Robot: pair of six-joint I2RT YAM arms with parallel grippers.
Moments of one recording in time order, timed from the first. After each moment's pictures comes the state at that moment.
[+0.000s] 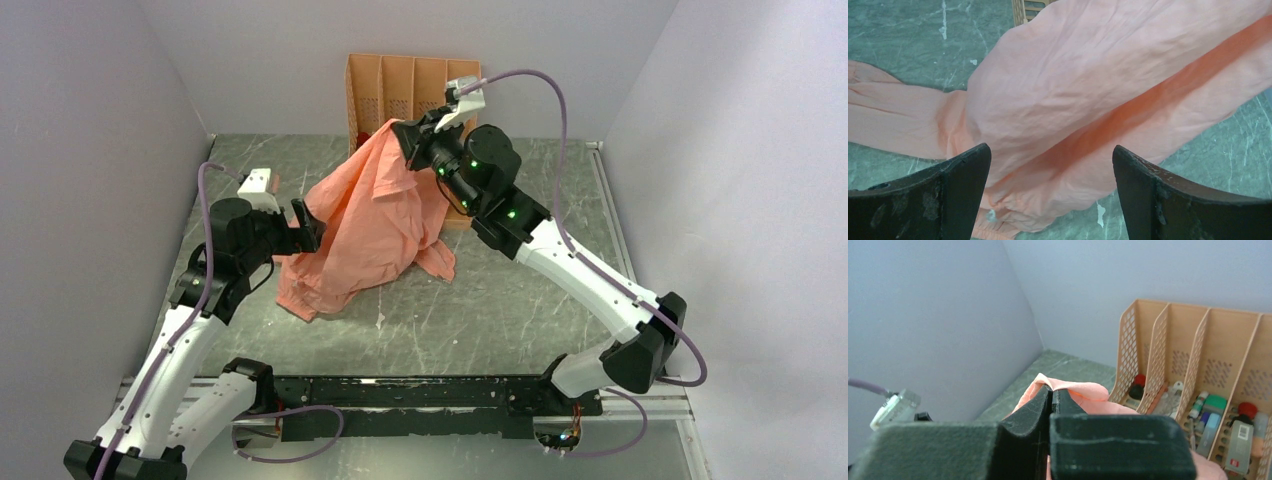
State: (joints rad) left arm -0.26 0.81 0.85 -0.42 0.07 -0.31; right arm 0.81 1.42 1.47 0.12 0.19 0.23
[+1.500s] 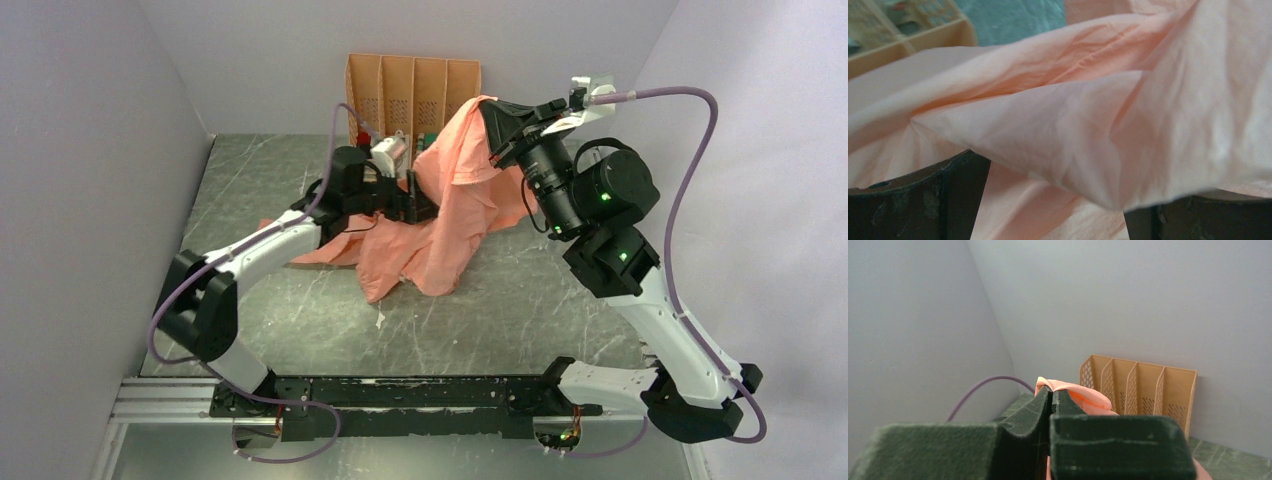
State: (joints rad) left arm -0.64 1.66 1.21 0.14 0.55 -0.53; right arm 0.81 1.09 1.57 -0.09 0.30 0.07
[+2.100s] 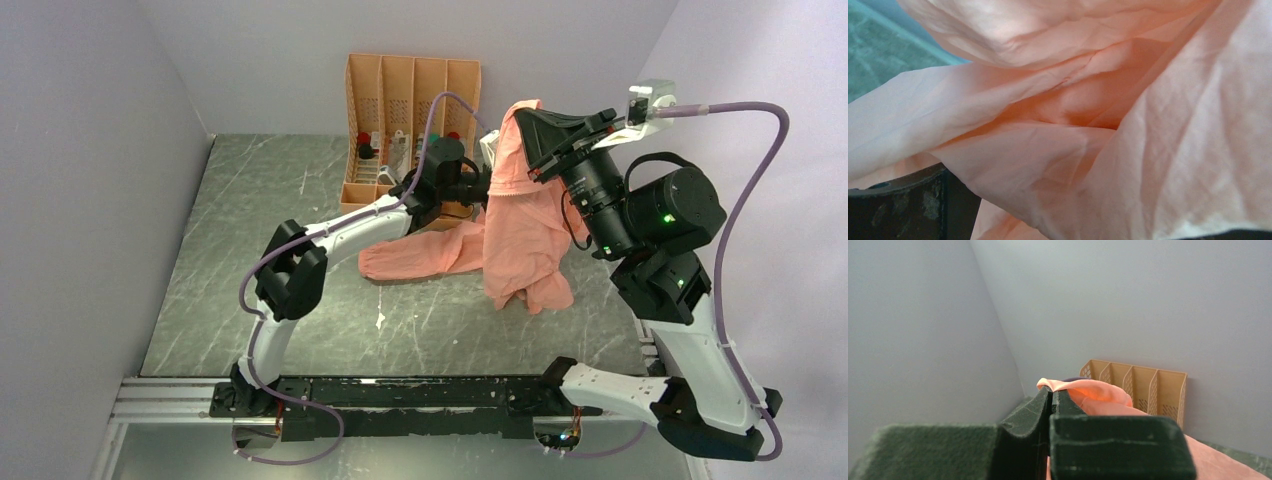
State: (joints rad) left arm -0.87 2.11 1.80 0.31 0.70 -0.71; right arm 0.81 1.01 1.65 -0.23 0.29 0.09
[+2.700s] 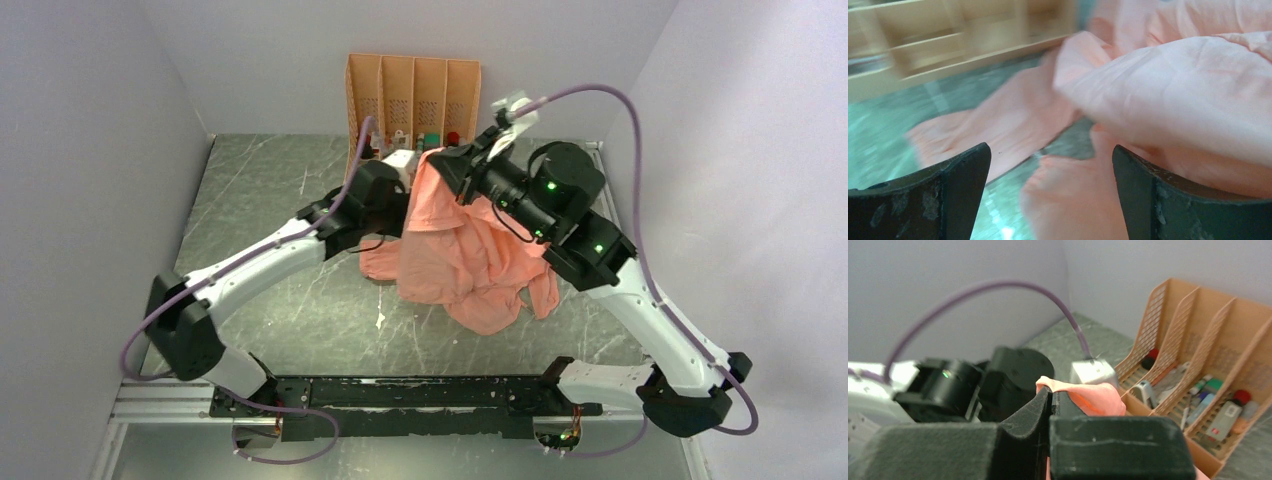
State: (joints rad) left arm -0.79 1.52 1.31 -0.35 -0.03 -0.47; right arm 0.81 1.13 1.51 -0.27 -0.01 0.14
